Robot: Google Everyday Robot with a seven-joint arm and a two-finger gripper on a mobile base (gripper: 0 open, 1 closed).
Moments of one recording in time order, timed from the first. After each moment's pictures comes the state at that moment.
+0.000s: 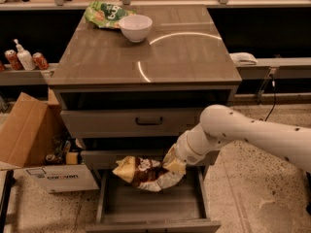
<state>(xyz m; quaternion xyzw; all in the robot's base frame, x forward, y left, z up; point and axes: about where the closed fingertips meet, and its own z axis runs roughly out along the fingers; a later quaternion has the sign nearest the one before) 0.493 -0.055 0.589 -0.64 0.72 0.20 0.20</state>
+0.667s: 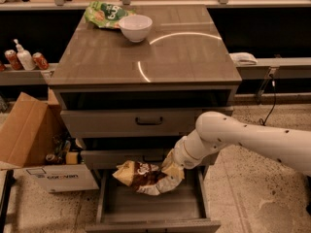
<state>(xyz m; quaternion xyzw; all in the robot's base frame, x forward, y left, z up) 0.490 -0.050 0.556 -0.63 0.73 0.21 0.19</state>
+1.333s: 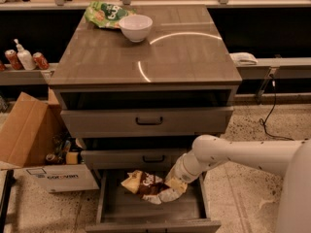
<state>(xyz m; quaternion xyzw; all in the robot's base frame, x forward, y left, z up) 0.496 -0.062 0.439 -0.57 0.78 0.21 0.16</state>
